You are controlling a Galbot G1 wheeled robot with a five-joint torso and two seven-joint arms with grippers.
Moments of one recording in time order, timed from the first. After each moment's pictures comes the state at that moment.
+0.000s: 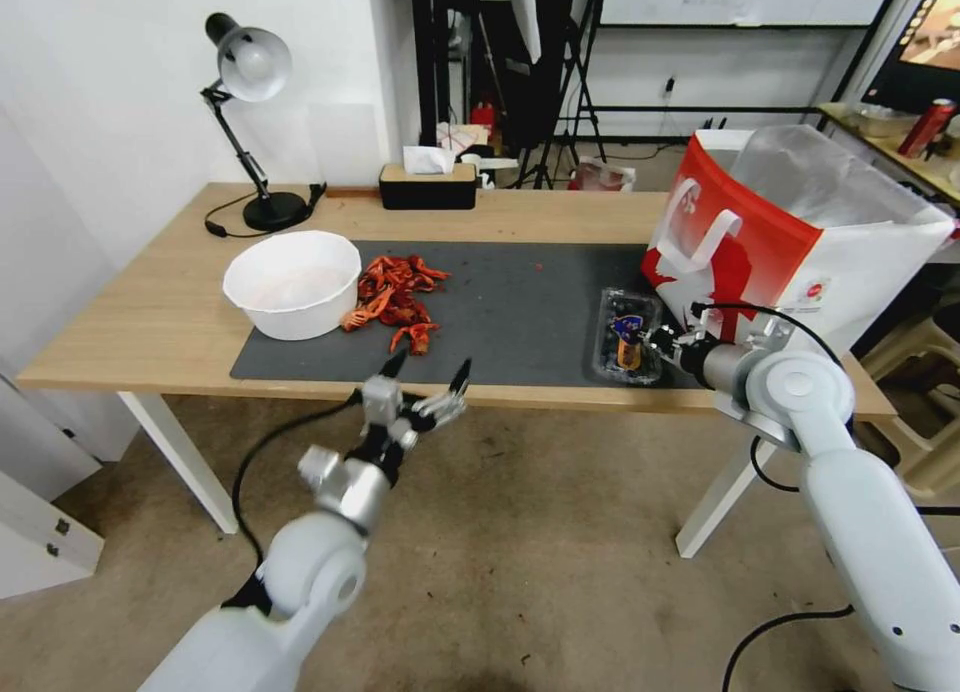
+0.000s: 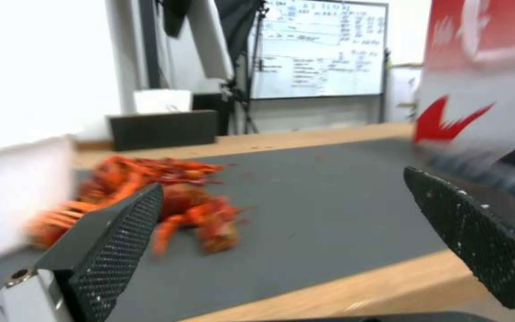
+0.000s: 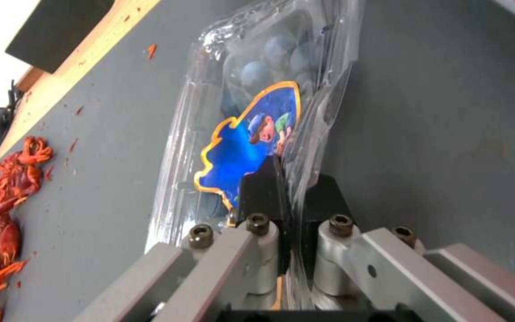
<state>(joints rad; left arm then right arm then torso) 1.32 -1.07 -0.14 -1.92 -0.33 -0.25 -0.14 -0.91 1.05 0.48 1.78 1.49 -0.73 0.57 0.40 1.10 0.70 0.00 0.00</state>
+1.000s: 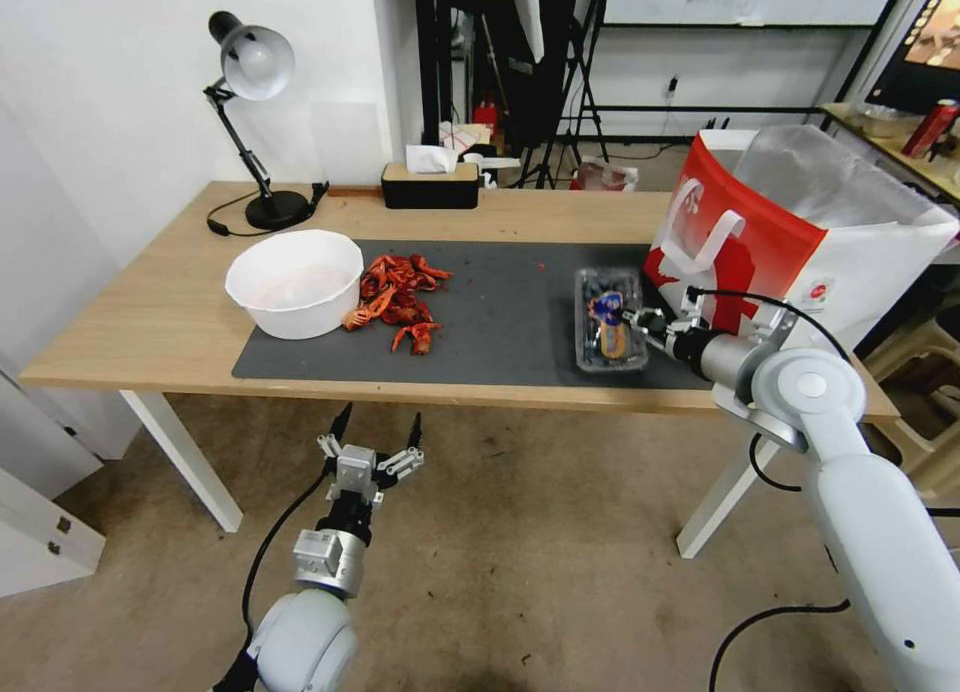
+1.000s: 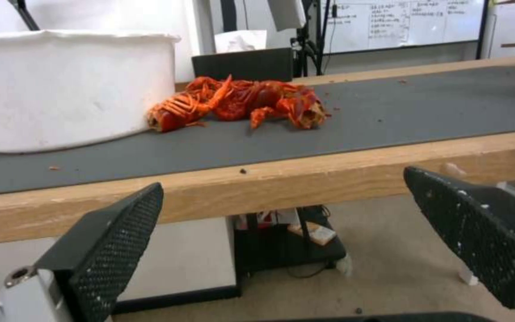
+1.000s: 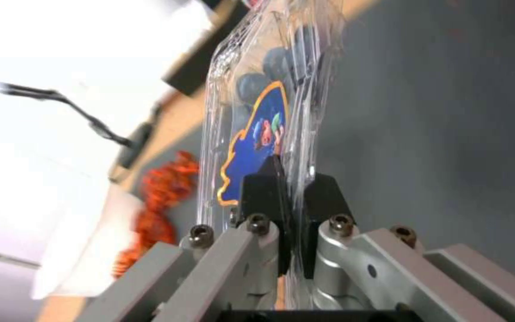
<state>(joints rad) 1.46 -1.16 -0.18 -1.88 -0.20 -0.25 -0.30 -0.90 1.06 0.49 1.89 1.52 -0.65 0.38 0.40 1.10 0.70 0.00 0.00</state>
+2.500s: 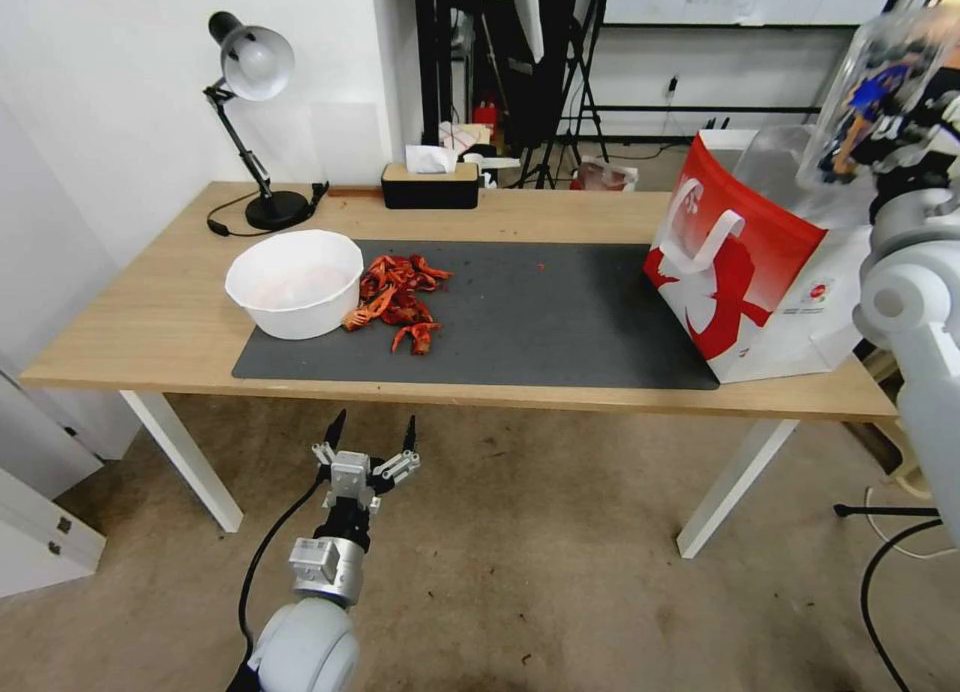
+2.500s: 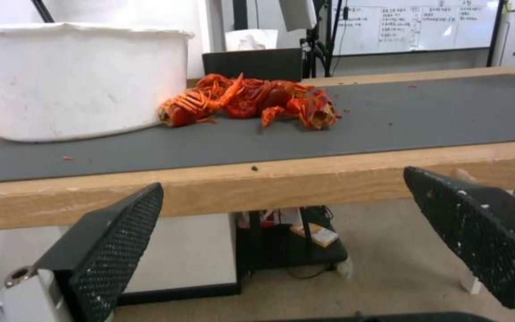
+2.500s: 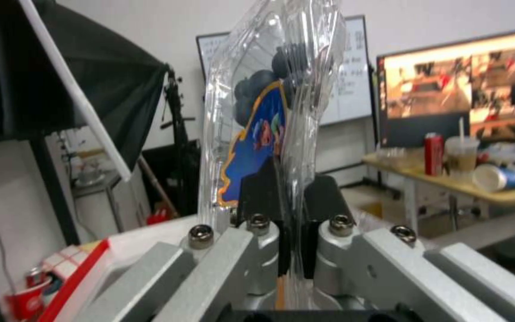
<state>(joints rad) 1.47 -1.18 -0.20 -1.89 -0.21 -0.26 -0.30 -0.71 0.84 0.52 1.84 0.88 -0.30 0.52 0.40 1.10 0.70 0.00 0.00</state>
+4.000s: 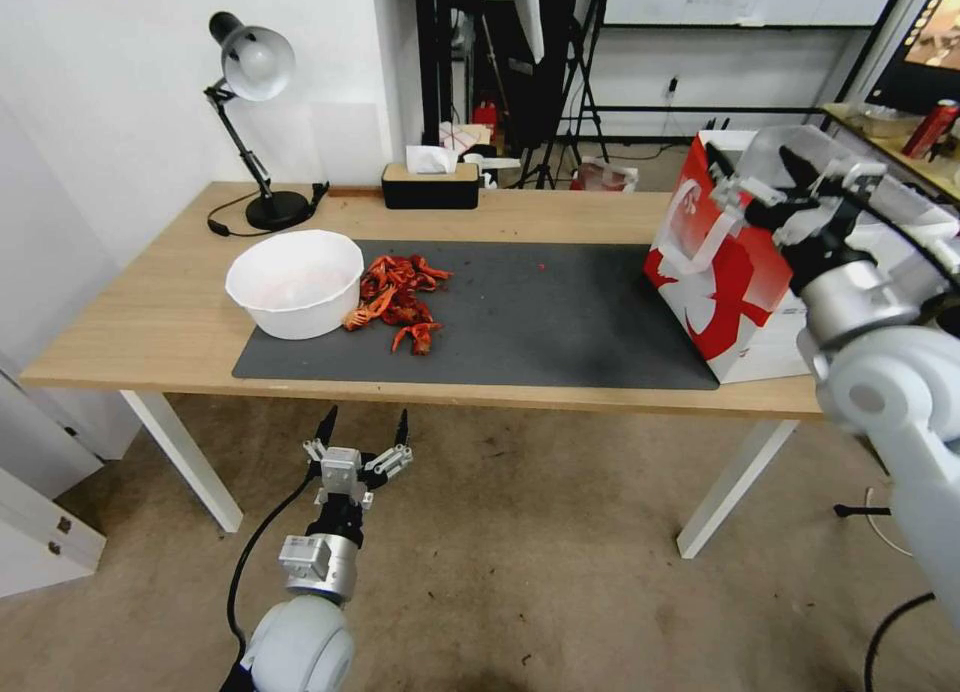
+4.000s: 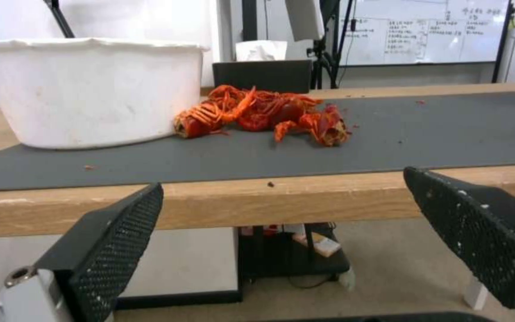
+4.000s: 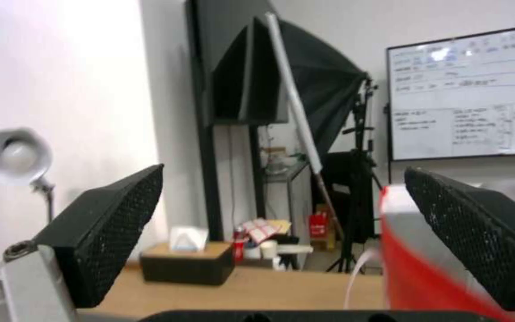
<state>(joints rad) 1.49 -1.19 -0.23 -1.90 -0.23 -0.28 -0.29 -1.04 0.84 0.57 2.12 0.87 -0.13 0.10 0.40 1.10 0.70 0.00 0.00</state>
